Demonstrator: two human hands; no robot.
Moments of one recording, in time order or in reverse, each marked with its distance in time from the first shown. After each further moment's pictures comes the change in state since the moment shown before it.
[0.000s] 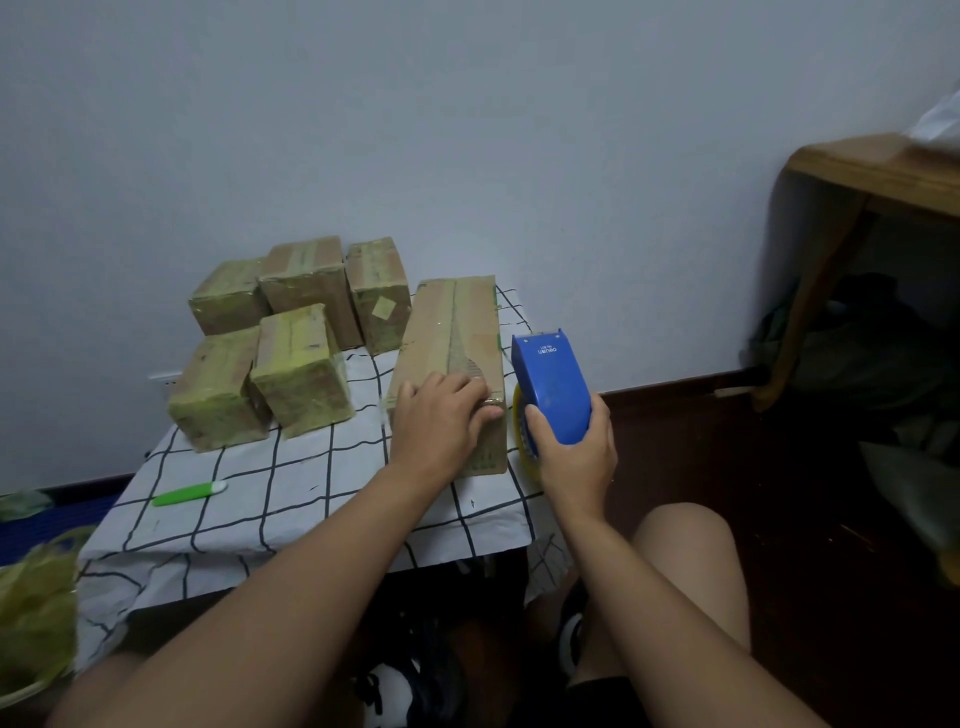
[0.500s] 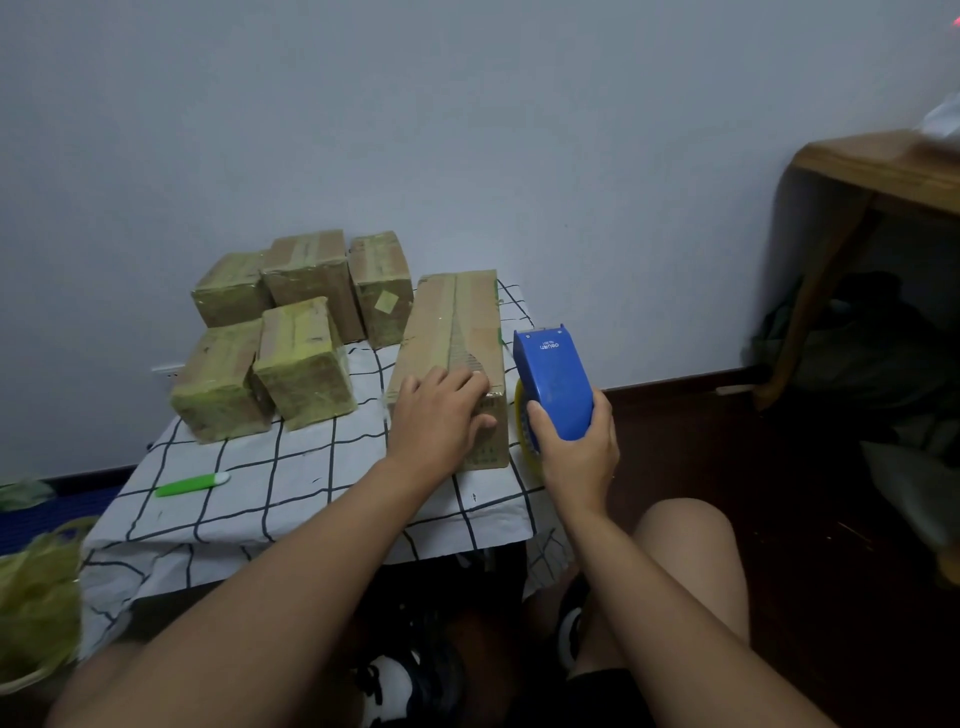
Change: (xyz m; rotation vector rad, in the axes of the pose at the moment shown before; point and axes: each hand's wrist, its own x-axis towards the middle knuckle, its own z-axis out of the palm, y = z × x) left_hand -0.004 -0.002 -0.006 0.080 -0.092 0.050; right_hand -0.001 0.001 0.000 -0.016 0.005 -0.011
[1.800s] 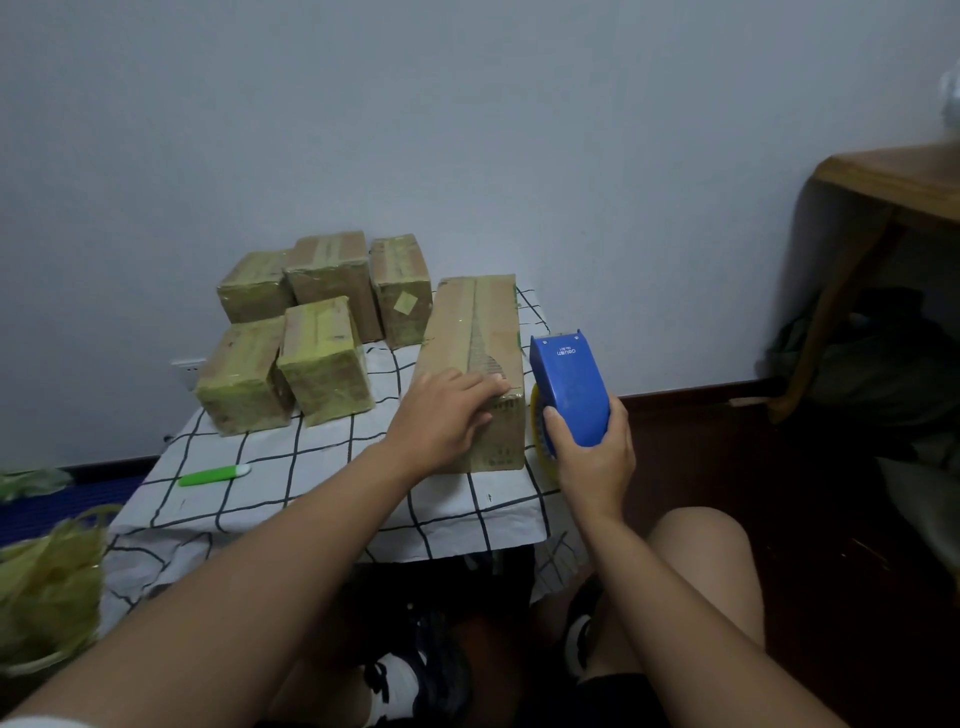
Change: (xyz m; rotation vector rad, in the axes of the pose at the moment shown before) left_hand 0.003 -0.033 -0.006 -0.137 -0.084 0.202; right_hand -0.002 0.001 -0.001 -0.003 -0.031 -0.013
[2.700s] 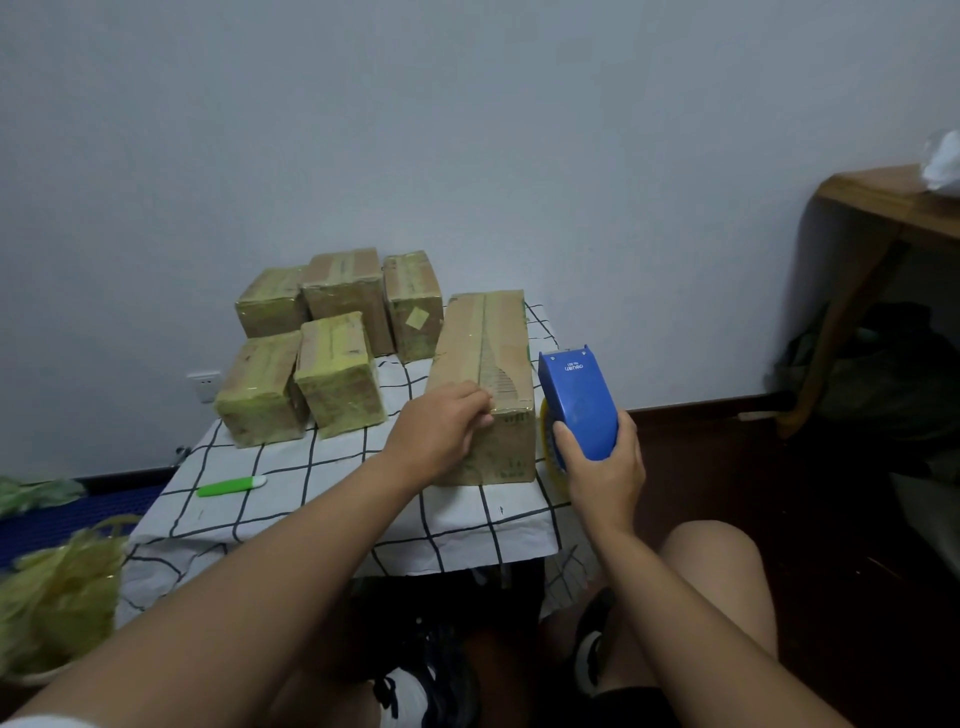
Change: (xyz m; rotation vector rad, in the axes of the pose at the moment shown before) left_hand -0.007 -0.012 -0.005 -0.057 0.131 -0.019; right_hand 0.000 0.000 0.001 -0.014 -0.002 -0.002
